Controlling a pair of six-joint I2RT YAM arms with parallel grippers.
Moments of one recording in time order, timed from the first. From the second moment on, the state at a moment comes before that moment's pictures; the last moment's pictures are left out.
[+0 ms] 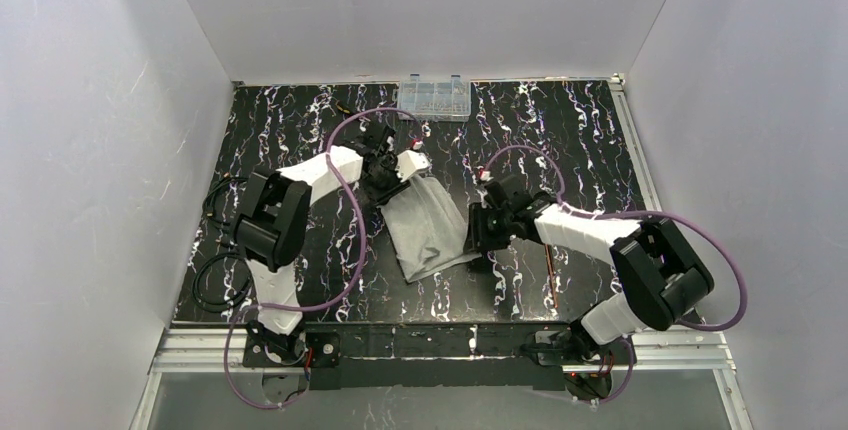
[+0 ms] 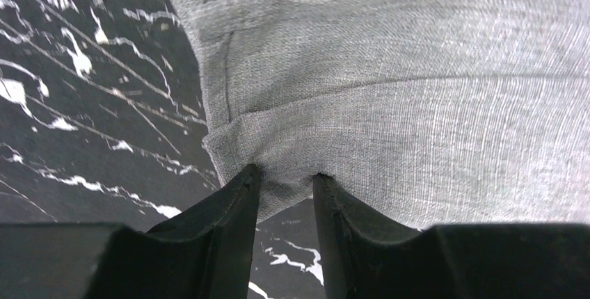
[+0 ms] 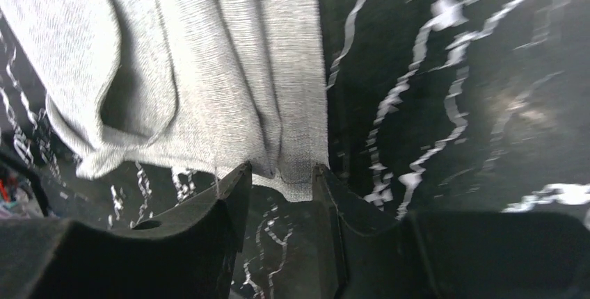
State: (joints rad) left arm -0.46 1.90 1.27 -0.58 0.15 0.67; right arm 0.62 1.49 0.73 -0.27 -0.22 0.52
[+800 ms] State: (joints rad) left arm -0.42 1.60 1.38 -0.82 0.25 0.61; right arm 0.54 1.95 1.47 -0.40 -0.29 0.38
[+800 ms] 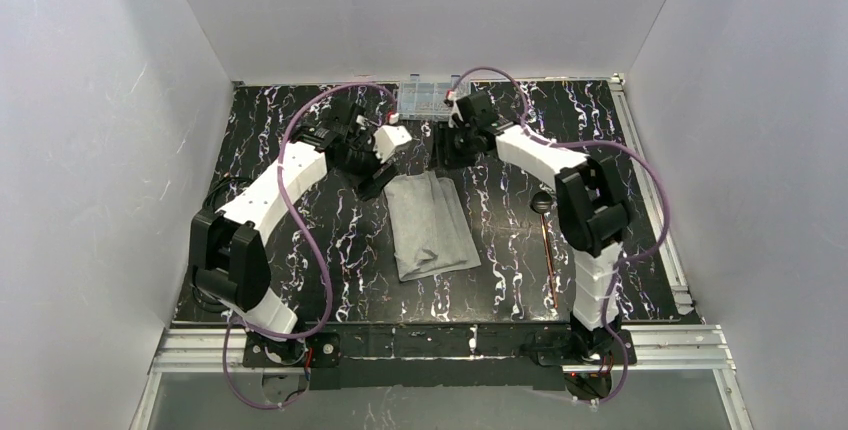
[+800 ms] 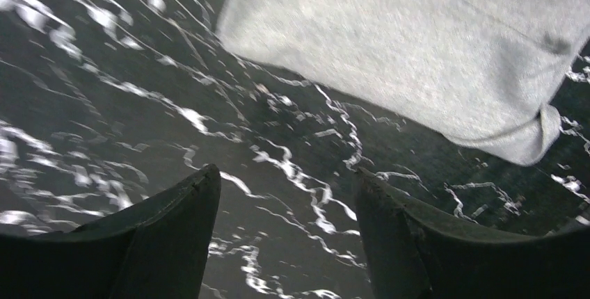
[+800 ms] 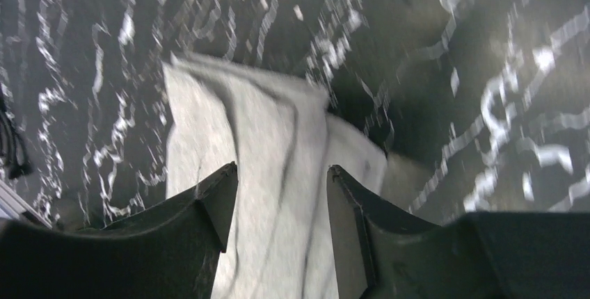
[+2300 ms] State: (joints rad) left arm -0.83 1.88 1.32 -0.87 0.43 0.53; right arm 0.54 2.03 1.37 -0.27 -0.26 0.34
